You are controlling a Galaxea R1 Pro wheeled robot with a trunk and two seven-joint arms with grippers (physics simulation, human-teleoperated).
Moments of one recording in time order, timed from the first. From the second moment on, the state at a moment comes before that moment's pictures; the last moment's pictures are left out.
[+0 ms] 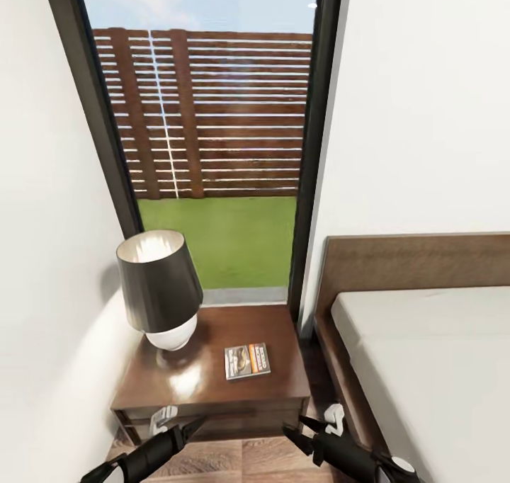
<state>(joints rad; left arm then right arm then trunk) -0.46 0.11 0.00 -0.22 0.51 0.08 -0.86 -0.37 -0.06 -0.06 -0.46 -0.24 -0.06 1.12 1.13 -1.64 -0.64</state>
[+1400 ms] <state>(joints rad) -0.33 0.13 -0.02 -0.02 0.21 -0.12 -0.42 -0.37 -0.07 -0.05 0.07 -0.24 -0.21 1.07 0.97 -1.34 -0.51</state>
